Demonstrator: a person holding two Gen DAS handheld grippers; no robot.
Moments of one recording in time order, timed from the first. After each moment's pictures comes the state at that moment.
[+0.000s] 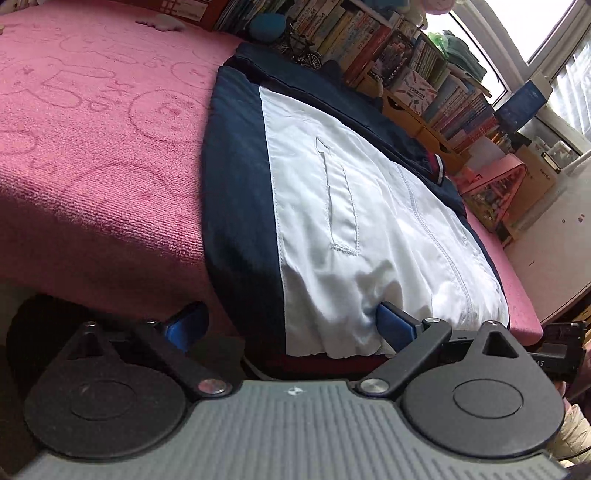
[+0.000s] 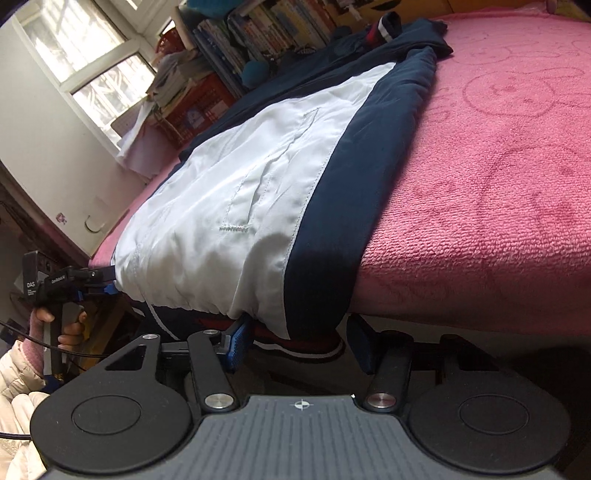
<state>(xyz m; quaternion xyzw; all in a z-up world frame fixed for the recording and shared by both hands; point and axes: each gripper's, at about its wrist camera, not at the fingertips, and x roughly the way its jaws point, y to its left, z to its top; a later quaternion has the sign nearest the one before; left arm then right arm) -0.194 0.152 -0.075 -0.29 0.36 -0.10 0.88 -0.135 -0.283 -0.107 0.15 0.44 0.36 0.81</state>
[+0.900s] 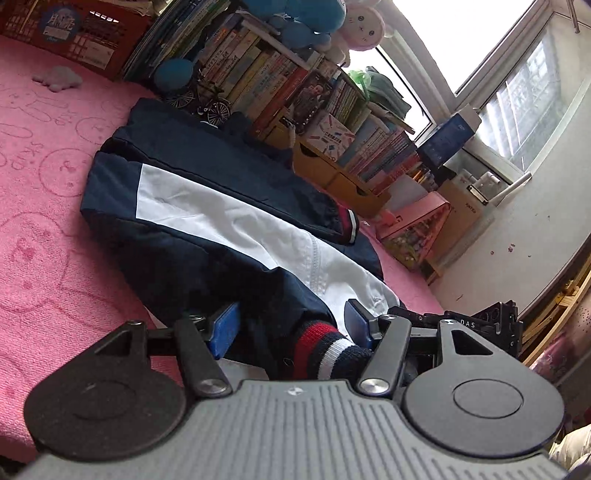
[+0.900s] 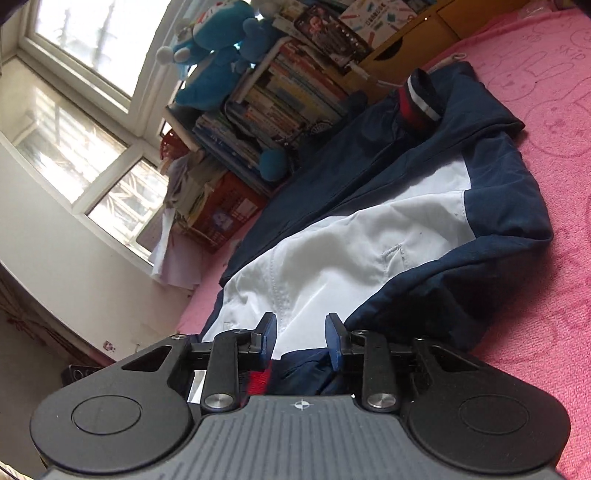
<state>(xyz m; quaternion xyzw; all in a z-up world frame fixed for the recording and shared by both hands) -0.132 0.138 -0.019 -0.25 0.28 -0.19 0.91 -0.030 -0.245 -0.057 0.28 0.38 0.34 0.81</state>
